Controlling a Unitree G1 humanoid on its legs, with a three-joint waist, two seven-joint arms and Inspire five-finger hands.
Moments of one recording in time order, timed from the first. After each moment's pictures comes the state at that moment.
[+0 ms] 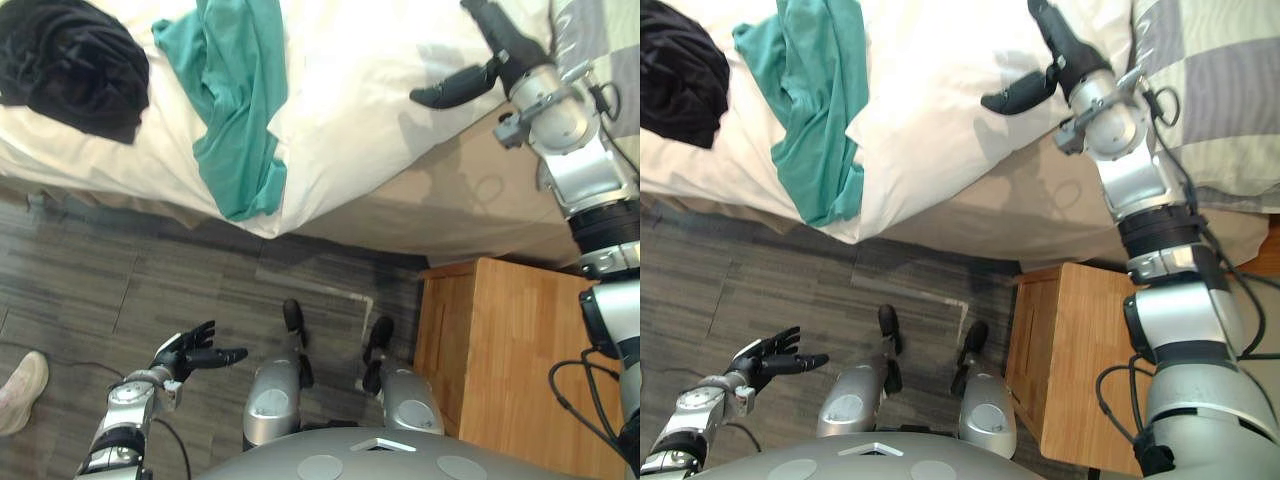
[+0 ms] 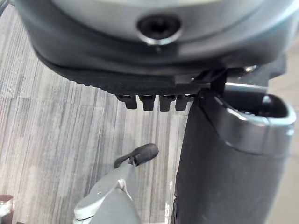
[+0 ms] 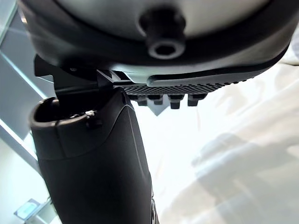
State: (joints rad) left arm -0.02 0.43 0.20 0.93 0.00 -0.06 -0.46; right arm -1.04 -0.80 0.38 0.50 0.00 -0.04 0.06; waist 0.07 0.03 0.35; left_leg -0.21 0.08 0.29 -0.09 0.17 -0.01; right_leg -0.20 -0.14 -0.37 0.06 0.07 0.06
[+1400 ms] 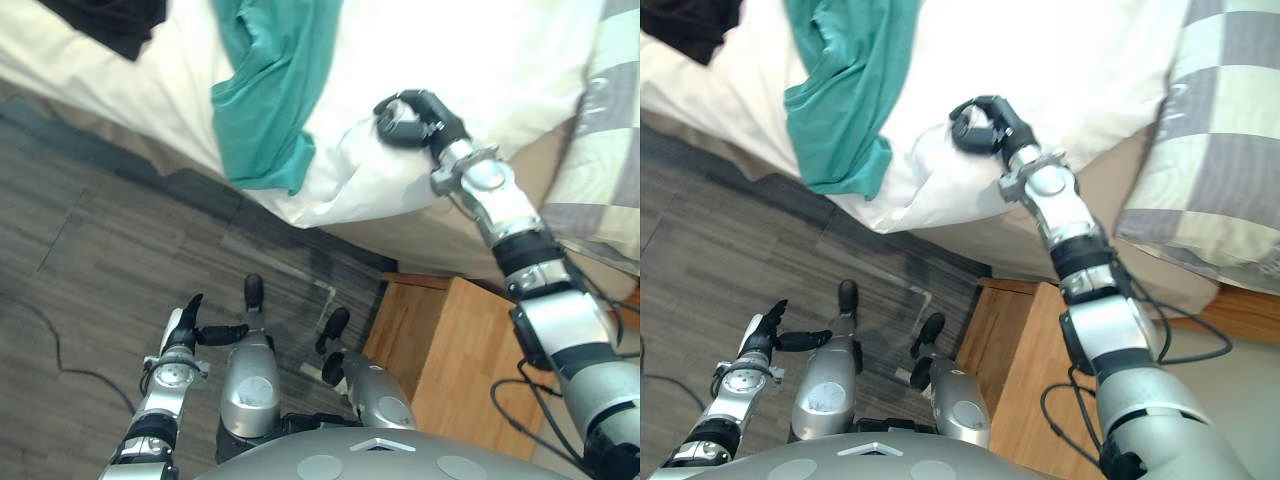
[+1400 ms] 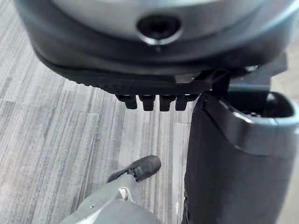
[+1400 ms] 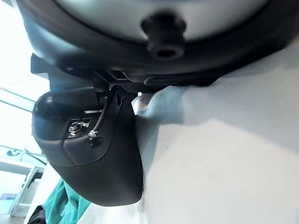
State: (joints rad) left arm 0.02 0.32 0.08 0.84 0.20 -0.06 0.08; right arm -0.73 -0.41 0.25 0.55 0.21 0.06 0.10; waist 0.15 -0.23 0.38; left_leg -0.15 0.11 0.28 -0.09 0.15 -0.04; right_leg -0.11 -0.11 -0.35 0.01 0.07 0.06
